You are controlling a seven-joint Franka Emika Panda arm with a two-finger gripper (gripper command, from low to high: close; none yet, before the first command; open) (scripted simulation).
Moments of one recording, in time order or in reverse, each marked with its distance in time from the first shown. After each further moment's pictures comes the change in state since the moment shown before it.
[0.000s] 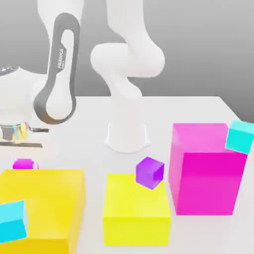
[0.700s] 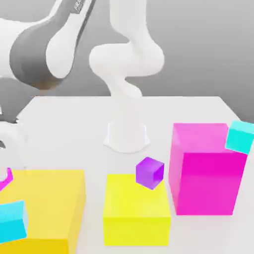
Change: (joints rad) arm 0.331 0.087 0.069 0.555 0.044 -0.471 0.583
